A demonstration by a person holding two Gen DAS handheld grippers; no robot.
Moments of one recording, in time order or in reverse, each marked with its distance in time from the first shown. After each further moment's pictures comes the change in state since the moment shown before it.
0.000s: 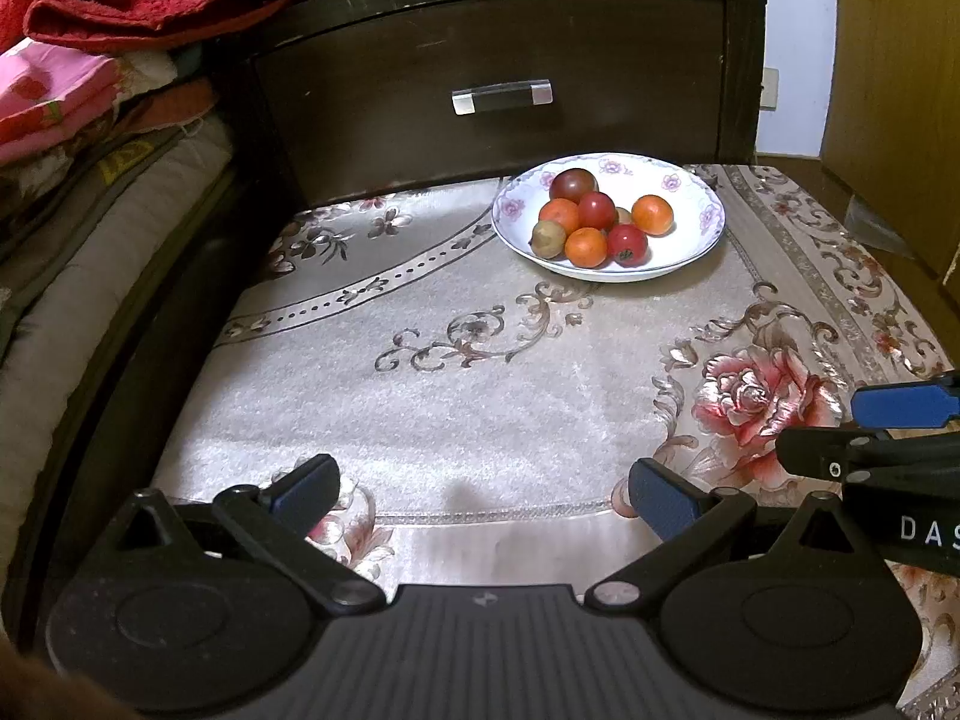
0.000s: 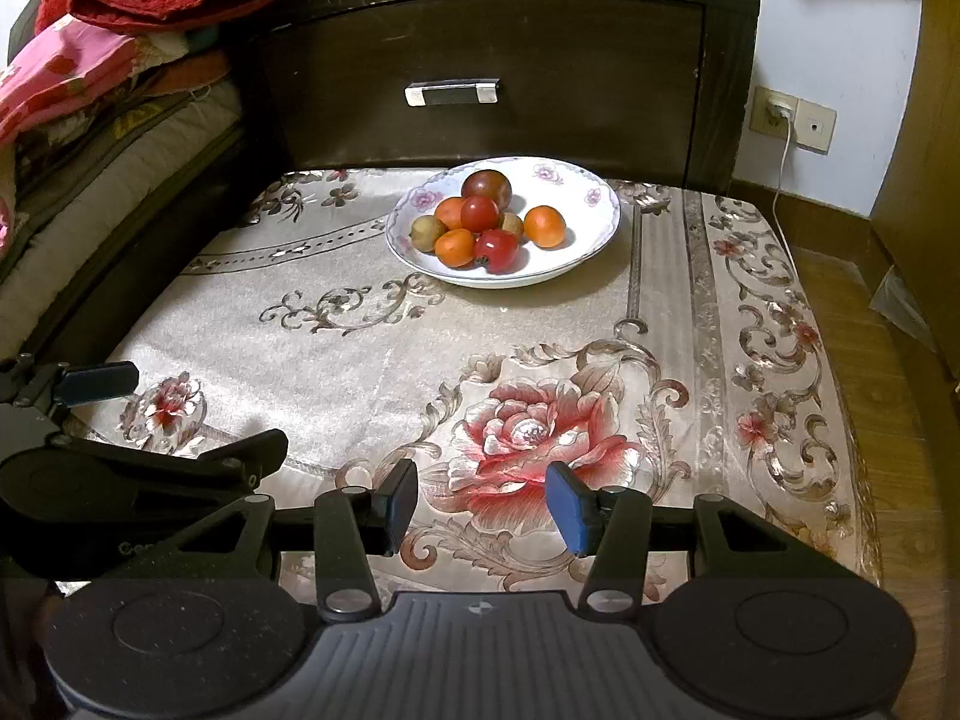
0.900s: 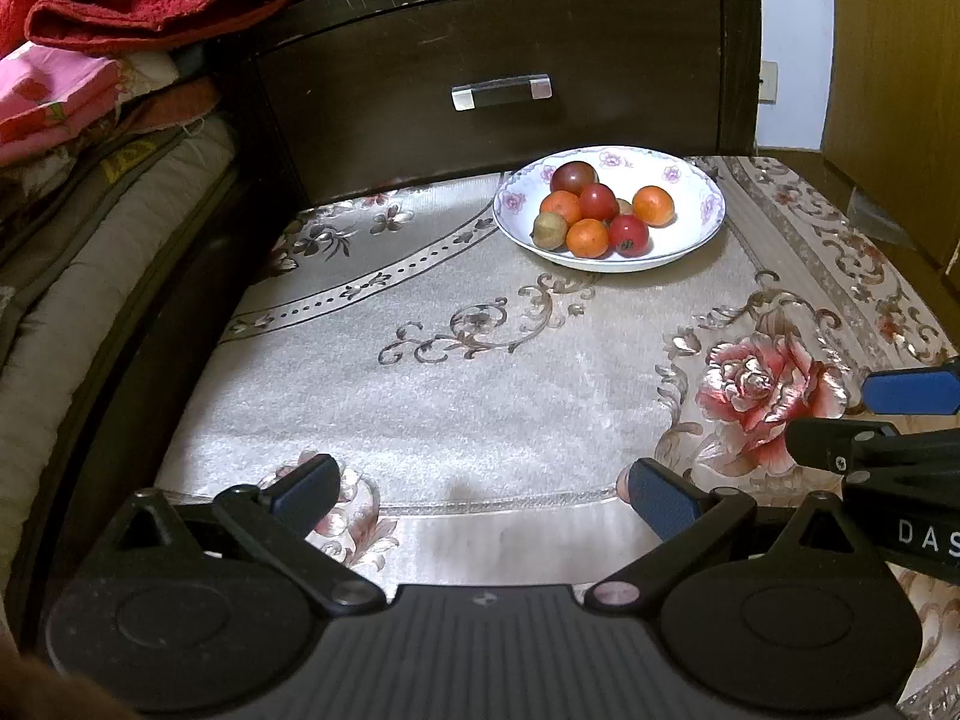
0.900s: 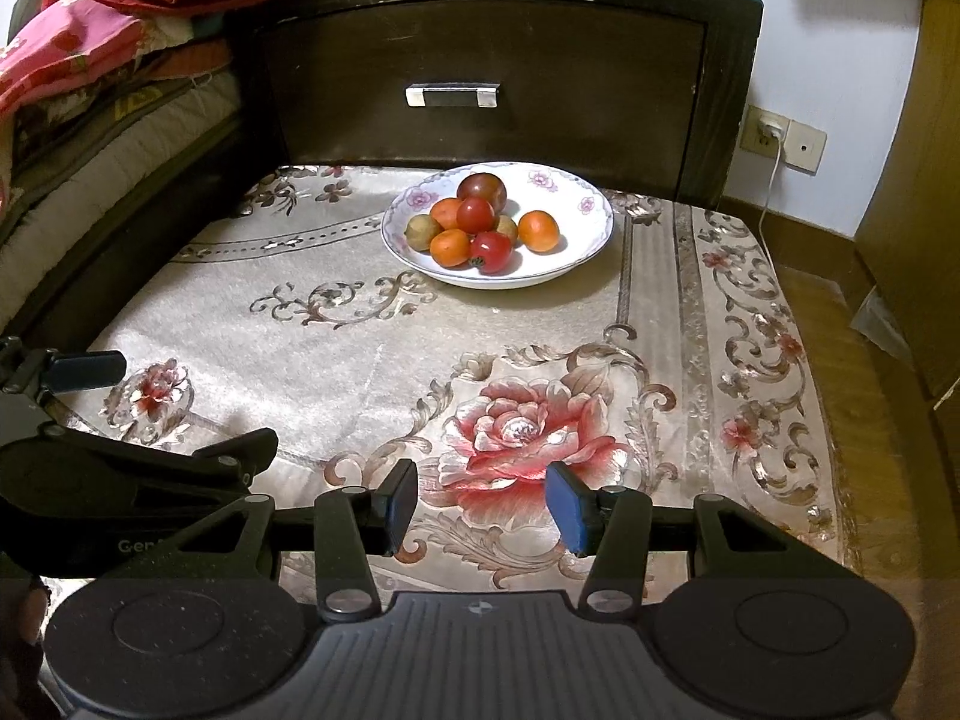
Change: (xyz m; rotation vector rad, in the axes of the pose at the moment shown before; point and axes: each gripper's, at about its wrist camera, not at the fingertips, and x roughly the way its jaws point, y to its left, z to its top) left arm -0.001 0.000 -0.005 0.012 -0.004 0.010; right arm -0.003 0.008 -0.005 -0.043 -0.015 -0.052
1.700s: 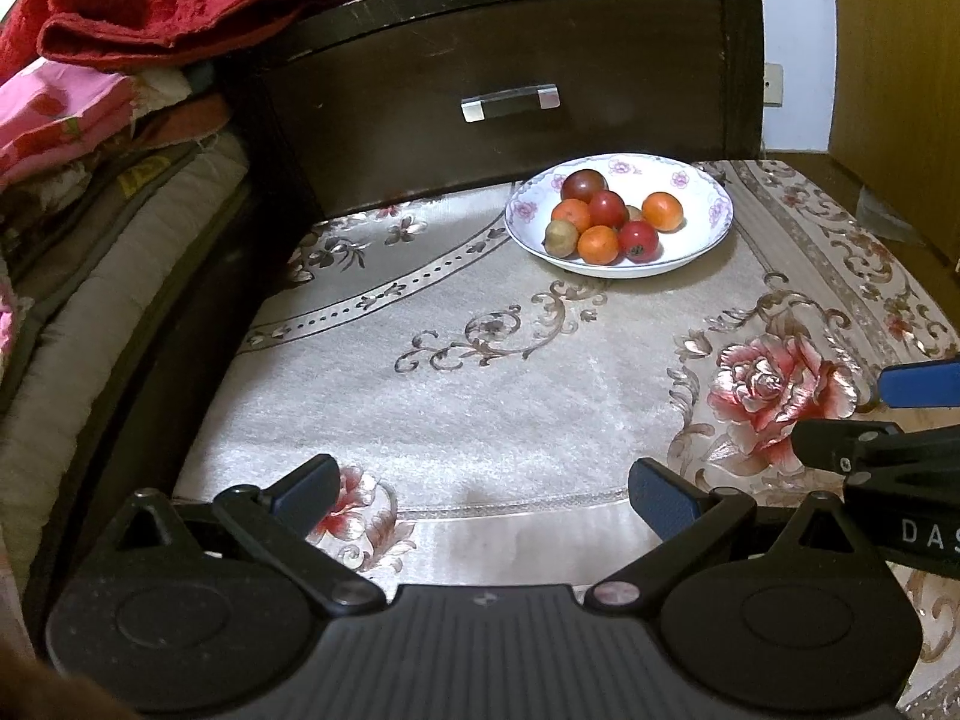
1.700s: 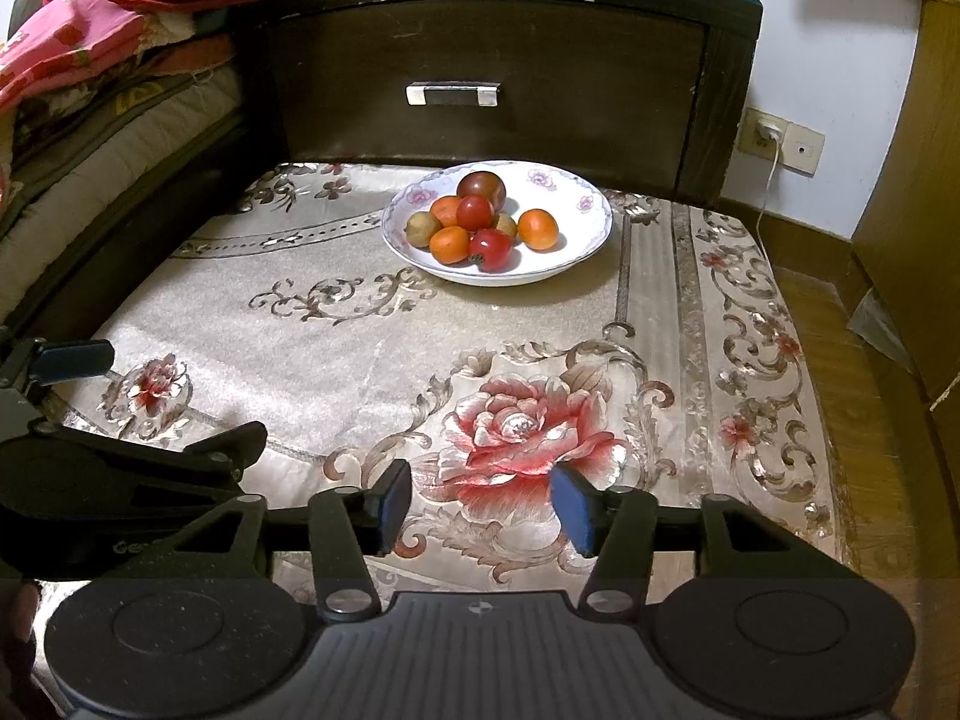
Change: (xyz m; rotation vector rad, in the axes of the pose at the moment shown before) left arm -0.005 0.001 -0.003 0.013 -0.021 0.031; right arm -0.001 0.000 -0.002 -0.001 -0.008 -0.006
